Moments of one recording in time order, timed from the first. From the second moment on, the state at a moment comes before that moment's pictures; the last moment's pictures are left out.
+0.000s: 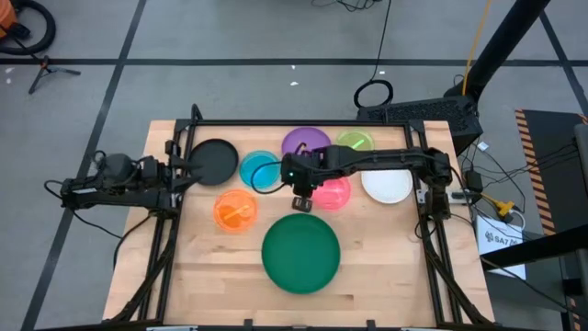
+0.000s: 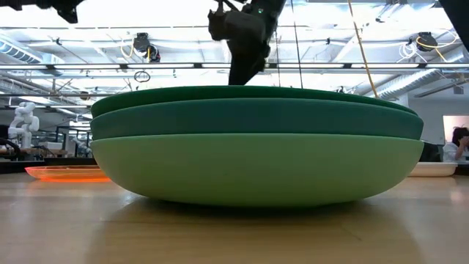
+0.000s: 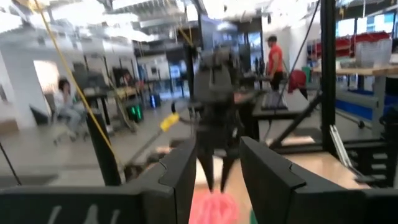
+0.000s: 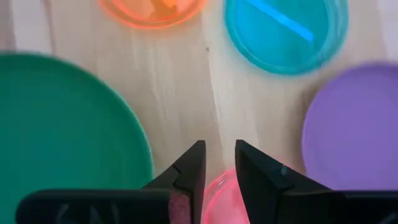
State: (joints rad) left arm -0.02 0.10 0.47 -0.21 -0.08 0.14; right arm -0.06 1.93 1.74 -0.95 0.05 0.06
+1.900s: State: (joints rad) left arm -0.02 0.10 0.47 -0.36 -0.11 -0.06; right arm -0.33 2.02 1.26 -0.30 0.02 -0.09
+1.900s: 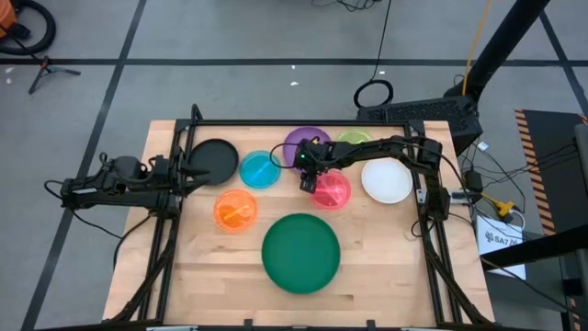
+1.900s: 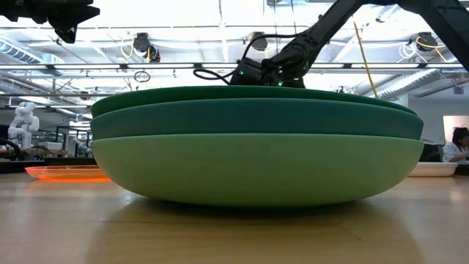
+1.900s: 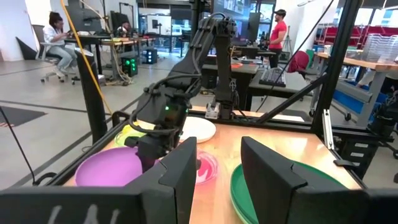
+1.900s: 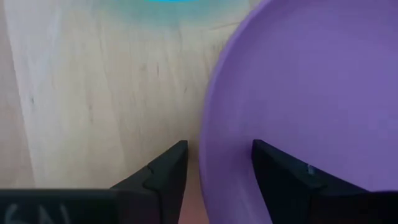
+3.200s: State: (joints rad) left arm -0.02 0.10 0.47 -0.36 -0.12 -0.07; right arm -0.08 1.79 1.36 -0.45 0.18 -0.24
